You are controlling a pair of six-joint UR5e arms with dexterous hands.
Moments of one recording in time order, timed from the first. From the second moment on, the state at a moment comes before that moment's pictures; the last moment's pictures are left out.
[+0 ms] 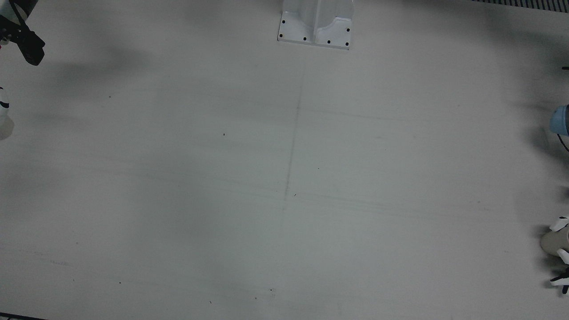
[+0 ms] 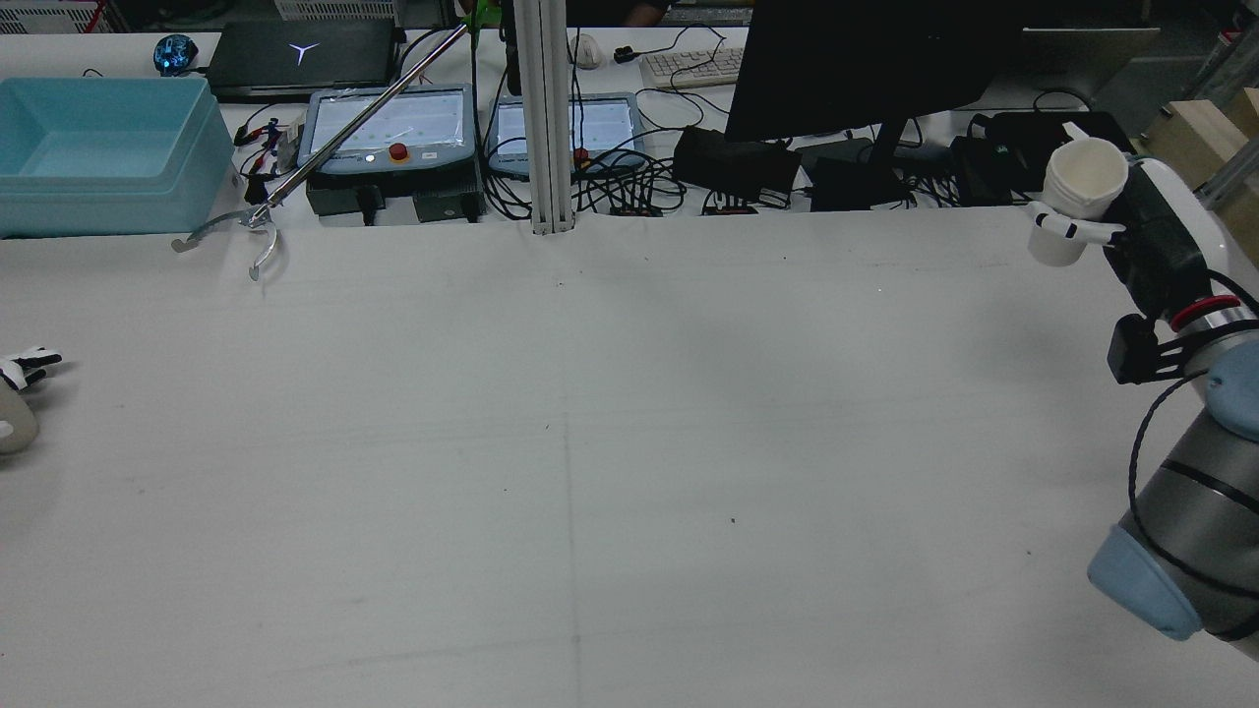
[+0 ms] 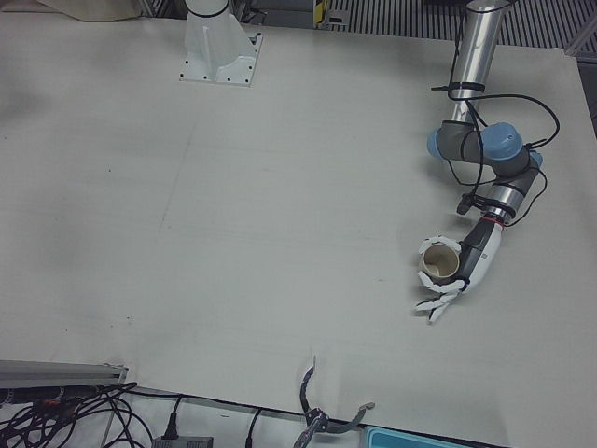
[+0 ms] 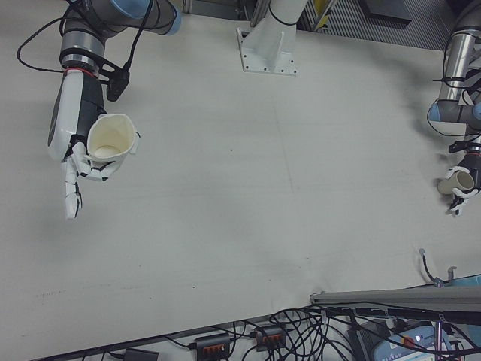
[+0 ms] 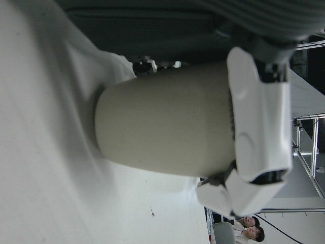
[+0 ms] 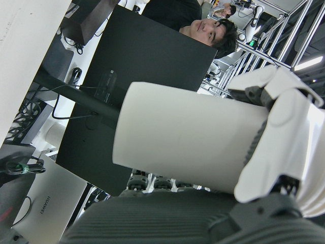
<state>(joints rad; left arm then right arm) -1.06 -1.67 -1.08 -0.48 1.53 0.18 0.96 -1.48 1.97 -3.67 -0.94 -0.41</state>
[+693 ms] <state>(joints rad) -1.08 -1.66 -1.11 -0.49 1.52 0.18 0.96 -1.48 1.97 -3.67 -0.94 -0.41</state>
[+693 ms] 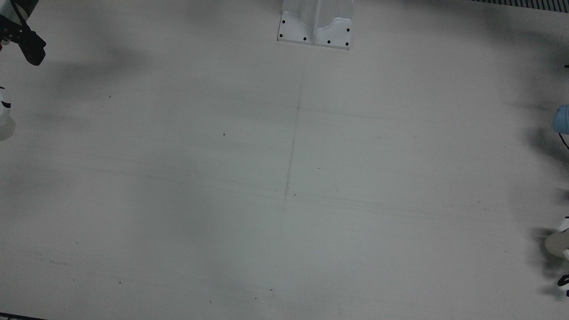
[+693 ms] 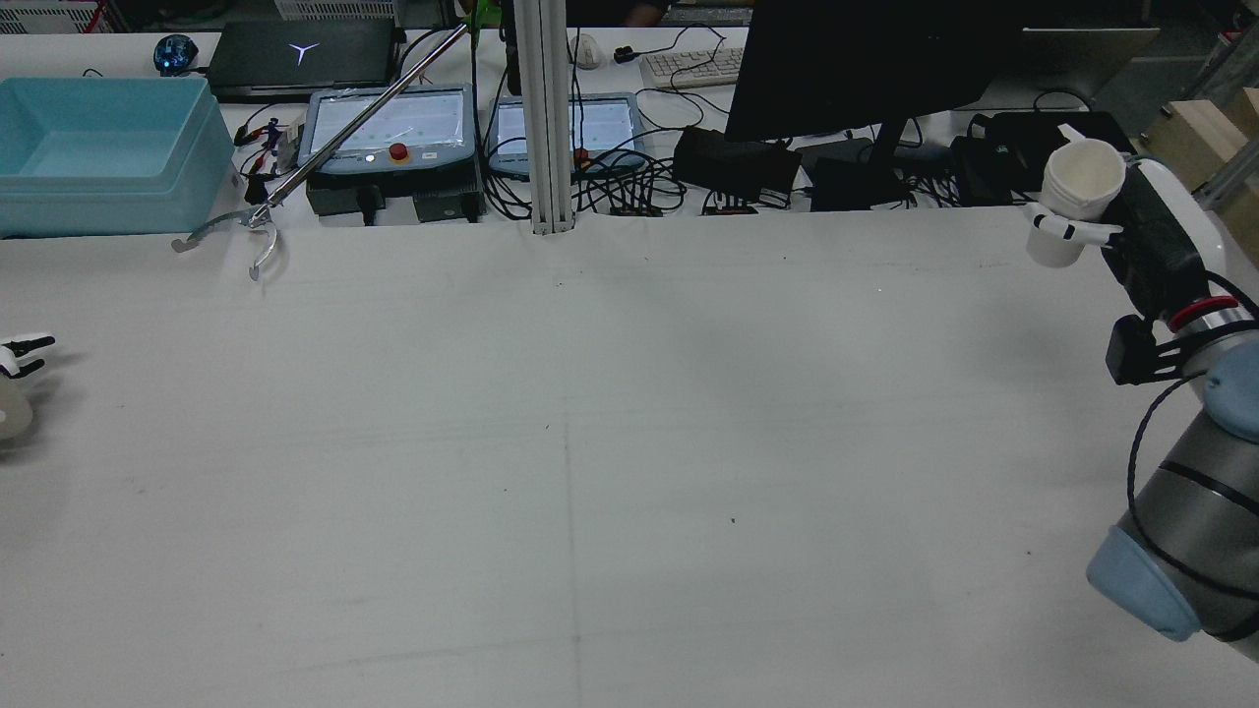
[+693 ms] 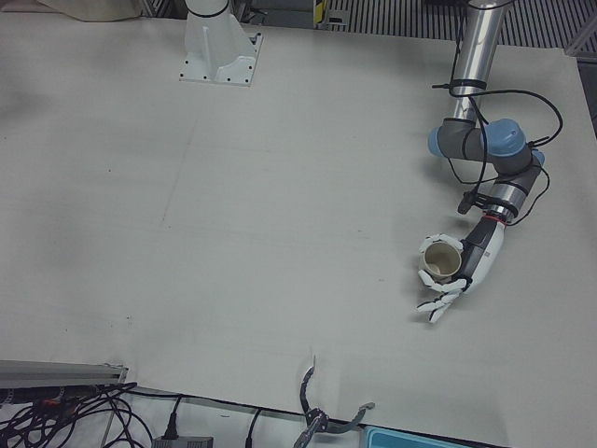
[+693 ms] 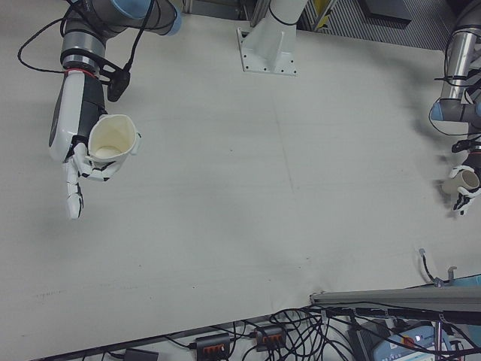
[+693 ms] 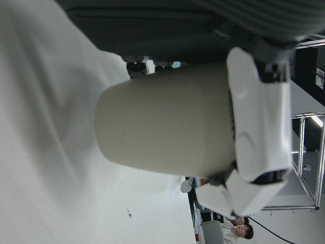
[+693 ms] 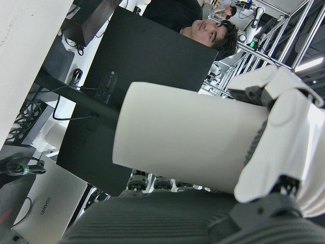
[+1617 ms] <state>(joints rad) -1.08 -1.64 -1.11 -0.55 1.52 0.19 0.96 -1.48 1.97 -3.67 -0.94 -0.42</state>
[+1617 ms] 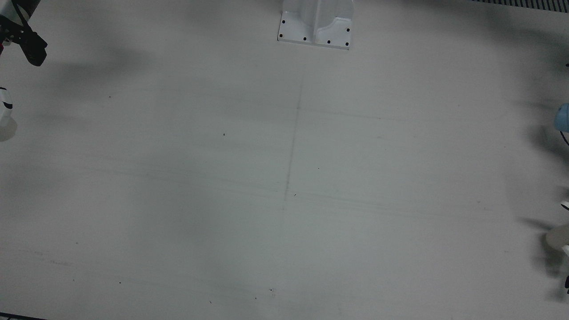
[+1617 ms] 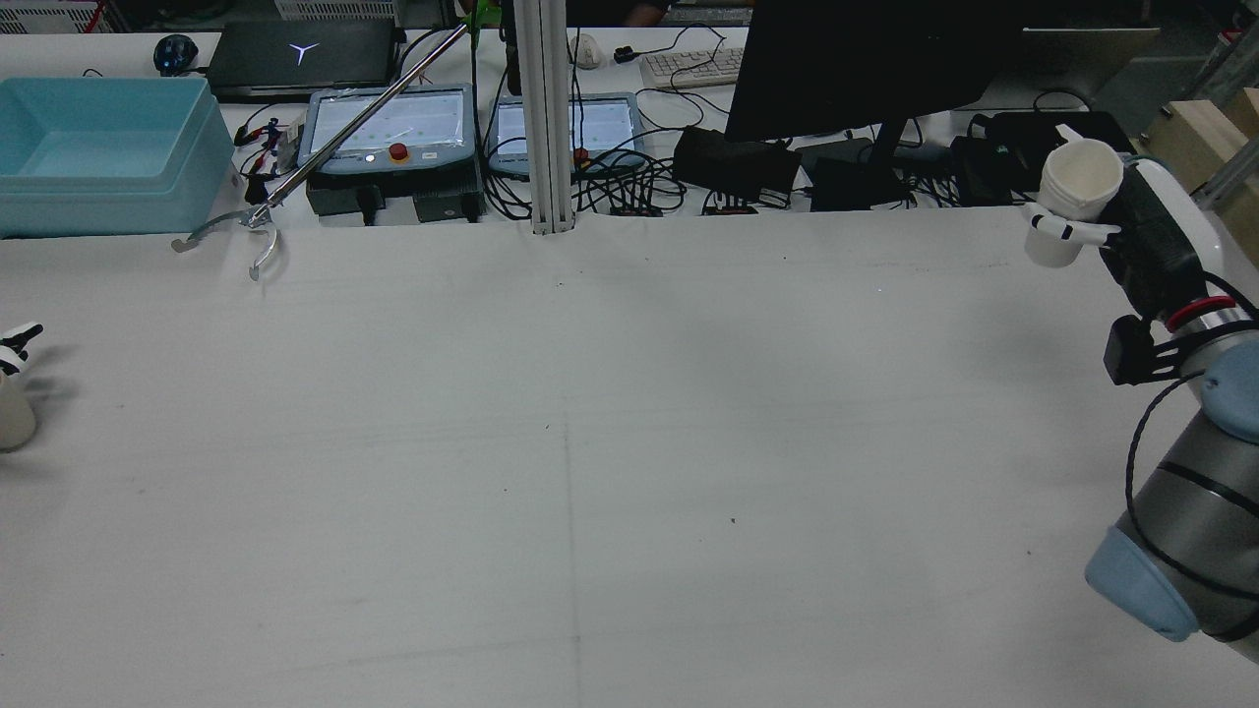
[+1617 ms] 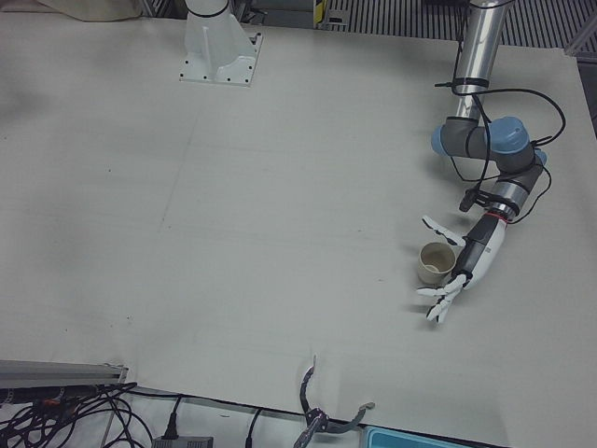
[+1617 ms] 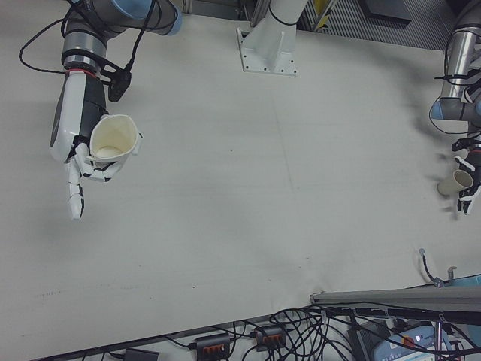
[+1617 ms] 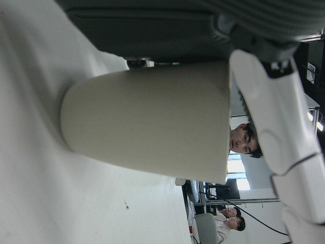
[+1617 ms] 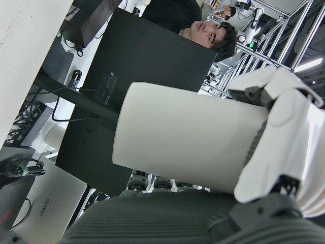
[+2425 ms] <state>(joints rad) -1.11 -1.64 -1.12 -0.56 1.52 0.21 0.96 -1.48 1.97 -3.67 -0.94 -0.41</state>
